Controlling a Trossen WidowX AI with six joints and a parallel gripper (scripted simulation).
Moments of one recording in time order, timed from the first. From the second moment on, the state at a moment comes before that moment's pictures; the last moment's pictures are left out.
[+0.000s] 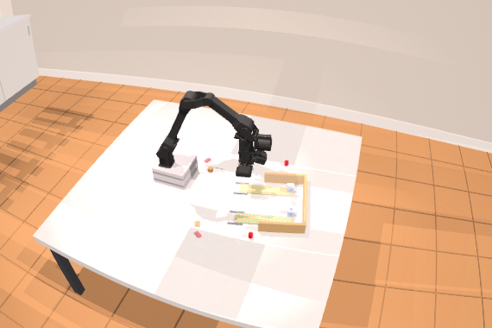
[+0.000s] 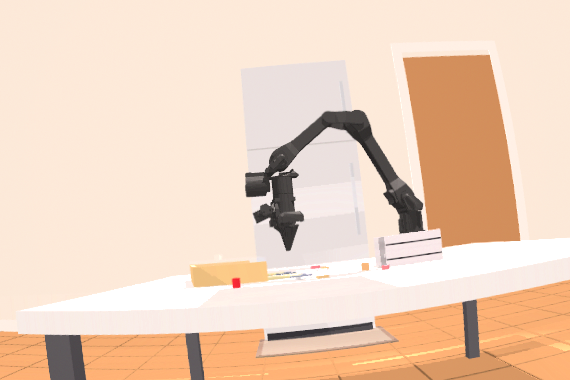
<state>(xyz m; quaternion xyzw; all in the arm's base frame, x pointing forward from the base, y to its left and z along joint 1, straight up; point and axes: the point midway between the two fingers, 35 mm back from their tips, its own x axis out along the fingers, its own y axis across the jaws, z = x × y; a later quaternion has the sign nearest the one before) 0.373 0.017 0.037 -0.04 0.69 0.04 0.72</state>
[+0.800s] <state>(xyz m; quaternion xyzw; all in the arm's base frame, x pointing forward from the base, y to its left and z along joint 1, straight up) 0.380 0.017 0.006 -0.04 0.69 0.04 0.72</state>
